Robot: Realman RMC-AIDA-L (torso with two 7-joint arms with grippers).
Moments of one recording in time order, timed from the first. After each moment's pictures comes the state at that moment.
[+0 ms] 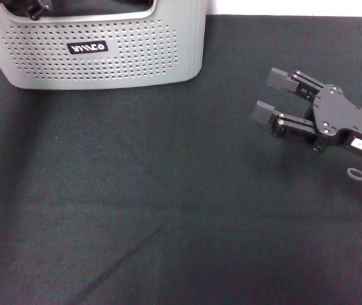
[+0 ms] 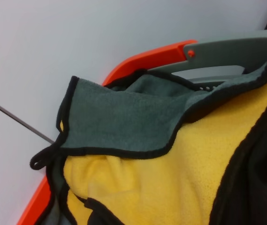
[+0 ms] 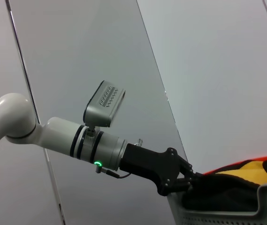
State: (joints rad) left arm -0.49 -2.09 1.10 1.56 2.57 1.12 -1.83; right arm 0.60 1.96 -1.92 -0.17 -0.38 -1.61 0.92
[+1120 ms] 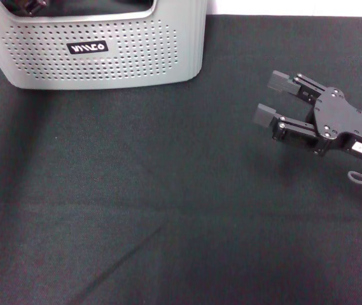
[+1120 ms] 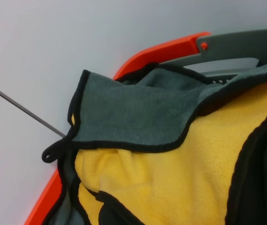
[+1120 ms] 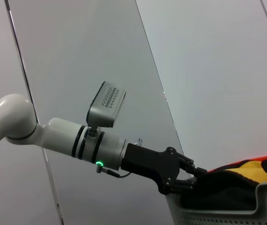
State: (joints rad) left arm -0.48 -2.09 1.11 1.55 2.59 1.07 -1.84; right arm 0.59 1.96 -1.92 -0.17 -0.38 -1.61 0.91
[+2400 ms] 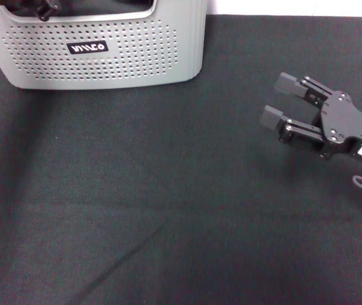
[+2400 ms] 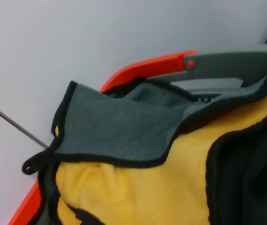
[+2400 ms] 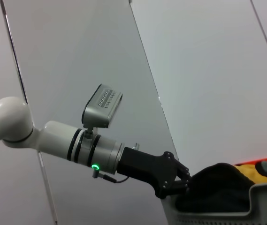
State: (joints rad) left arm -0.48 -2.09 1.12 1.55 2.54 1.10 -1.87; right arm 0.56 1.97 -1.90 -0.17 -0.38 -1.62 0.90
